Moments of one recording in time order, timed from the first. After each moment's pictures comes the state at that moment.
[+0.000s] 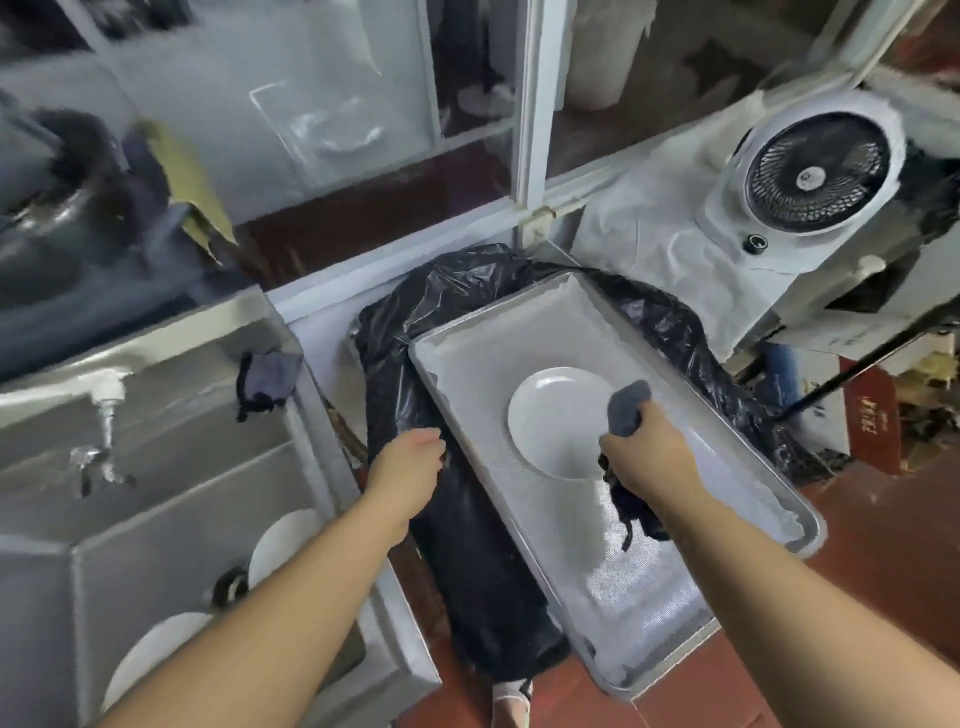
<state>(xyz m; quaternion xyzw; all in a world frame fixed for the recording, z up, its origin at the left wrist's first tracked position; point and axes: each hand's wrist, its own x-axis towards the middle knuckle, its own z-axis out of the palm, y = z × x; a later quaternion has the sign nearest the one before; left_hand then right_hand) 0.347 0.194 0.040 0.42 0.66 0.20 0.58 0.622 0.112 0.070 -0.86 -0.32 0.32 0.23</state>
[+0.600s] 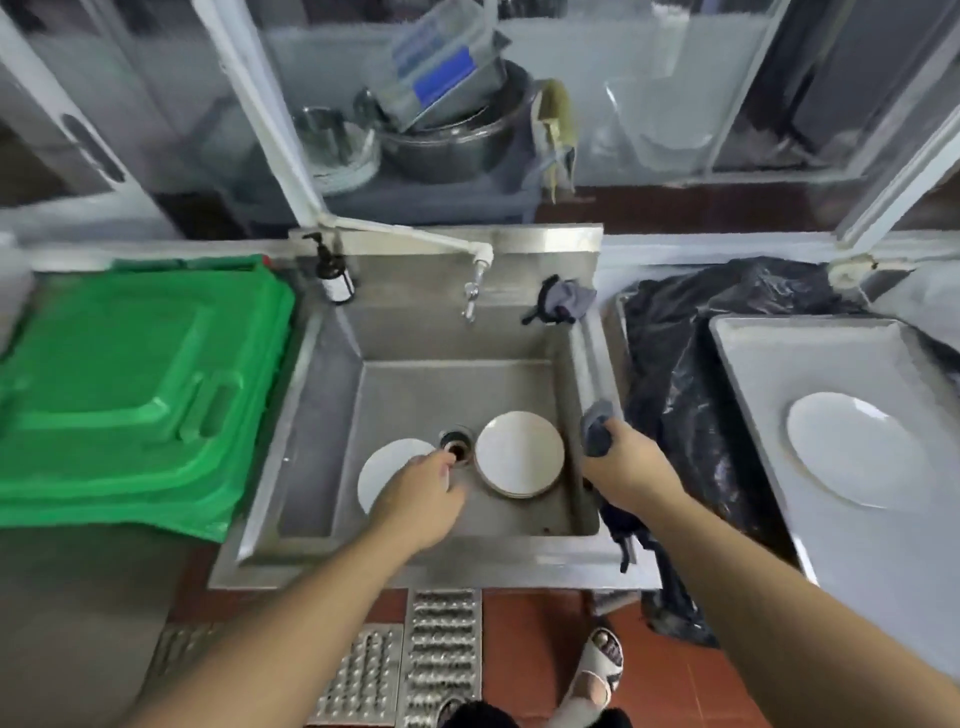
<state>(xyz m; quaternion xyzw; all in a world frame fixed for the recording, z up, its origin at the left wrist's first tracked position) -0.028 -0.029 0.056 0.54 0.77 0.08 0.33 0.237 0.054 0.077 -0.68 -0.65 0.33 0.06</state>
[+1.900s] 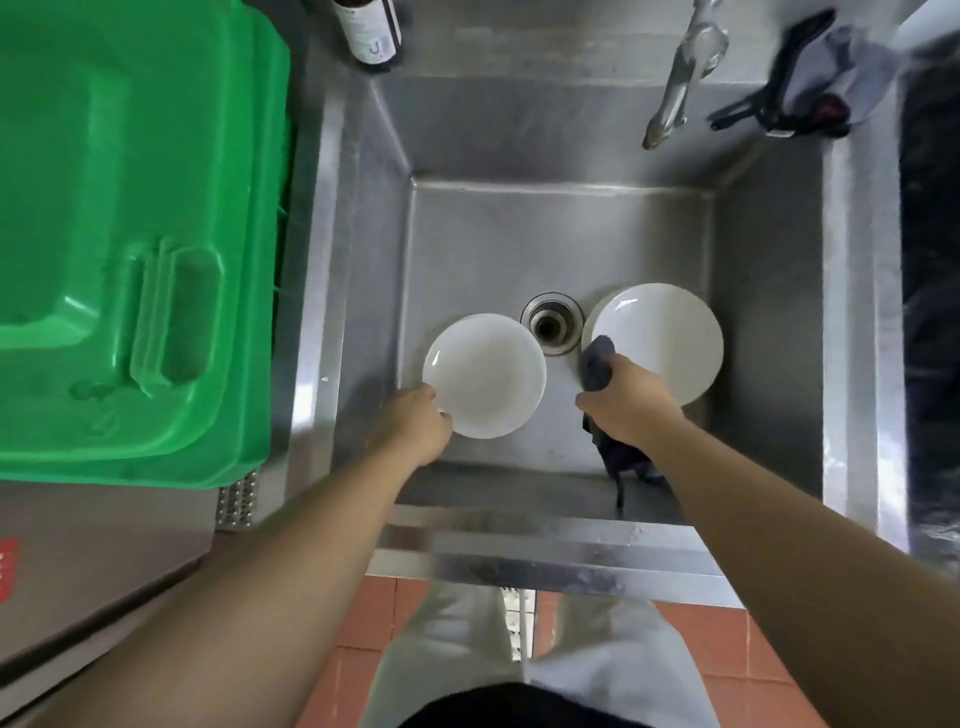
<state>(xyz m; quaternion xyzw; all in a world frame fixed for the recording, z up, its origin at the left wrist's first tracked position) -0.229 0.033 -0.180 0.41 0.81 -0.08 0.40 0.031 0.134 -0.167 -0.67 -0.61 0.41 -0.13</state>
